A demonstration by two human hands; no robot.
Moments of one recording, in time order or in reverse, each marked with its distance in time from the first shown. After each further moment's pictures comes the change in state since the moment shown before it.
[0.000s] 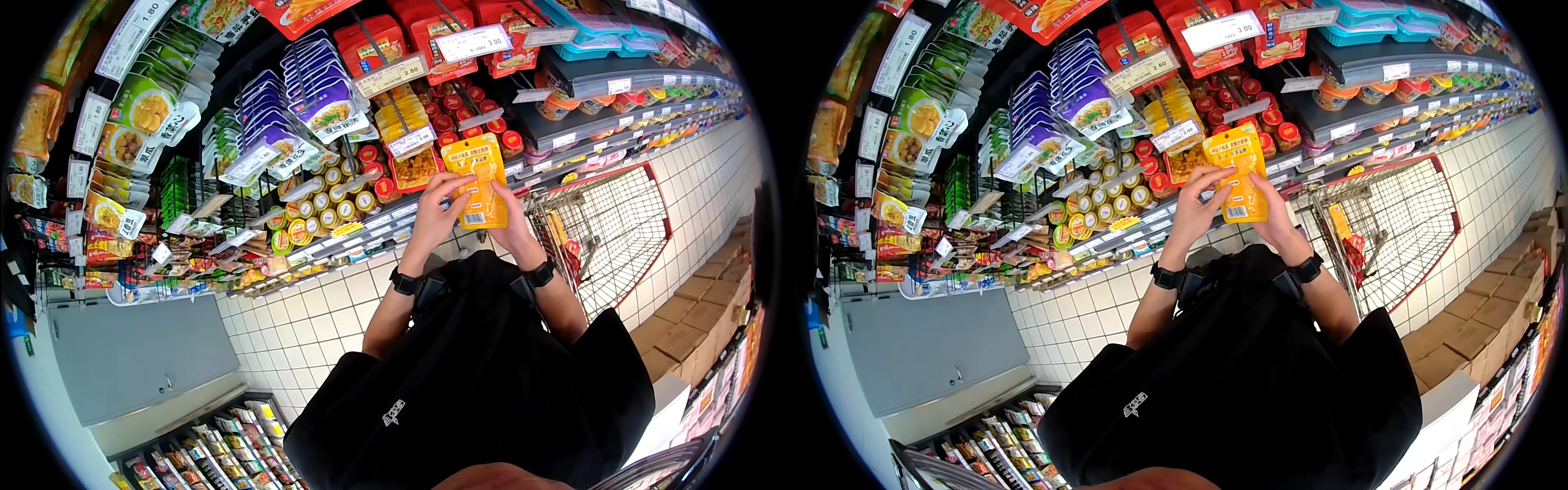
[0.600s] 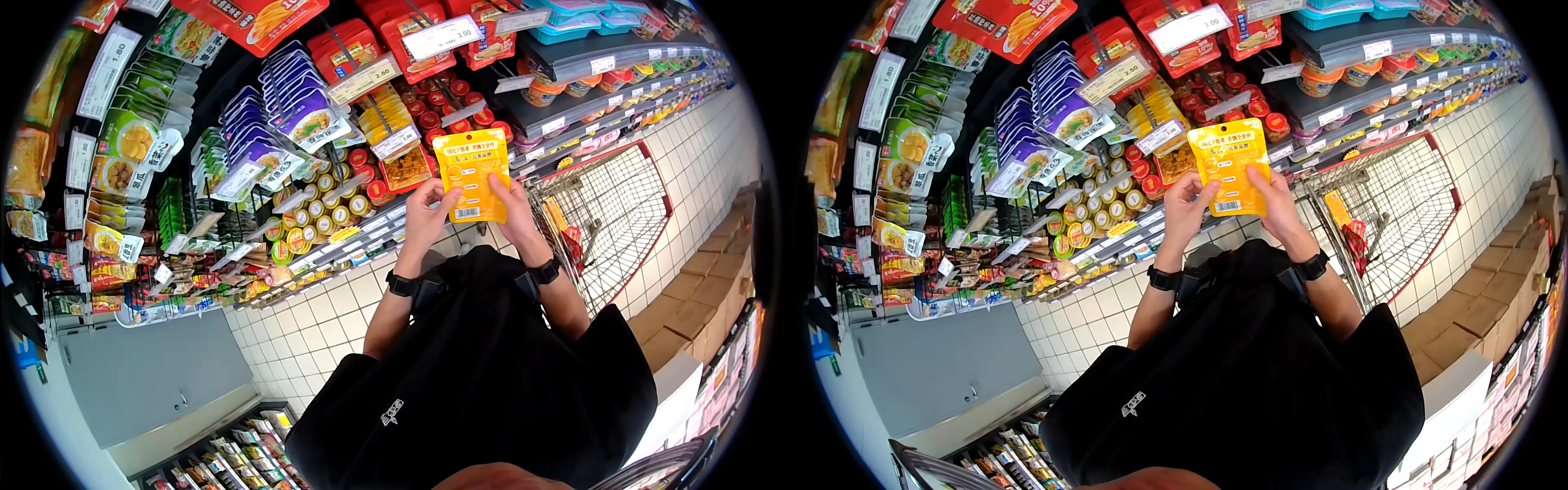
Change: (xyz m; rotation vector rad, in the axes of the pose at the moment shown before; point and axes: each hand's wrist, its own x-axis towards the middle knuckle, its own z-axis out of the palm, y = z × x) left_hand -0.005 -0.006 0.013 -0.321 0.064 -0.221; right_hand -0.011 -0.013 -0.010 -0.149 0.076 -0.209
